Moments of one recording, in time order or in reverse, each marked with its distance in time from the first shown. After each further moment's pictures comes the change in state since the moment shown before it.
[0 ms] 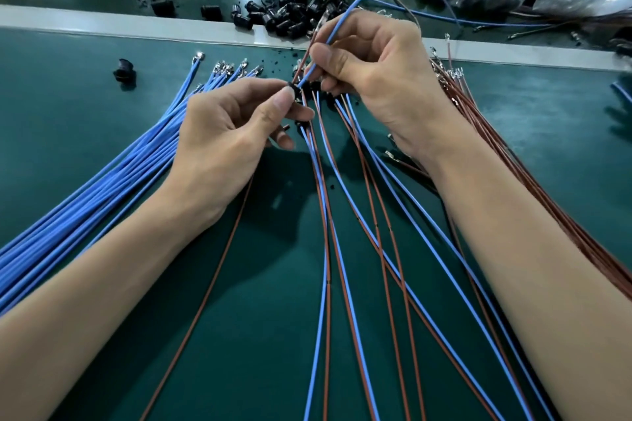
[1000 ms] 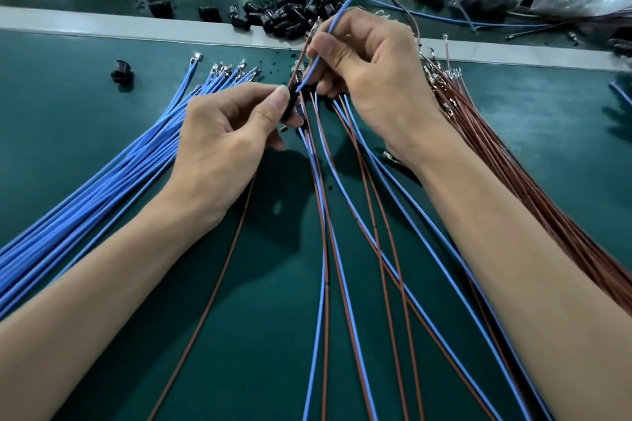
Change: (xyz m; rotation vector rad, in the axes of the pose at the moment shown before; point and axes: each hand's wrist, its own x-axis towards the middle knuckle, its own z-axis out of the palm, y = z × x) left_hand -0.001 0.001 -0.001 0.166 0.056 0.049; right_hand 0.002 0.003 0.006 -0.110 0.075 -0.062
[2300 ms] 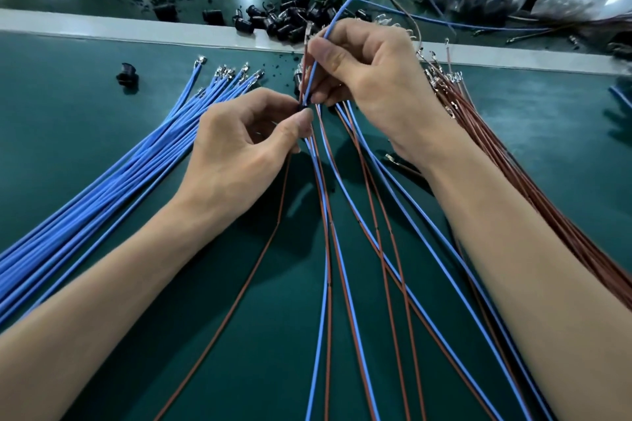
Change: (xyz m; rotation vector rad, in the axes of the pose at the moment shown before) left_hand -0.001 -0.004 0.002 0.117 -0.051 -0.018; right_hand 0.001 -0.002 -0.001 0.035 -0.102 0.037
